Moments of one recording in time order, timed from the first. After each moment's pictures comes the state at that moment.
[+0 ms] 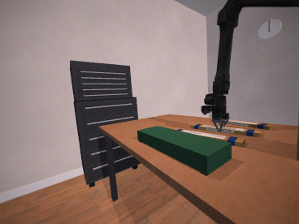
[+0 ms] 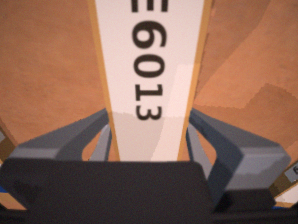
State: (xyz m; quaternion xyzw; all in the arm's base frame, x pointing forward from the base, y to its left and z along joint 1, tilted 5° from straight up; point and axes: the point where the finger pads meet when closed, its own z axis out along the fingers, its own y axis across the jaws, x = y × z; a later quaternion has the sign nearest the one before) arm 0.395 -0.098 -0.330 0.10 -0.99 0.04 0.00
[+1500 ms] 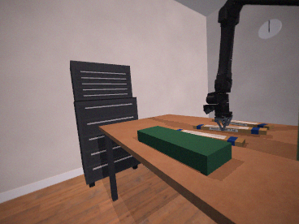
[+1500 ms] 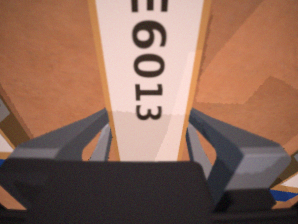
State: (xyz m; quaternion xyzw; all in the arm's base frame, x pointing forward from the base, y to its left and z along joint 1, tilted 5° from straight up) arm 0.373 -0.093 -0.320 0.10 -0.99 0.04 0.02
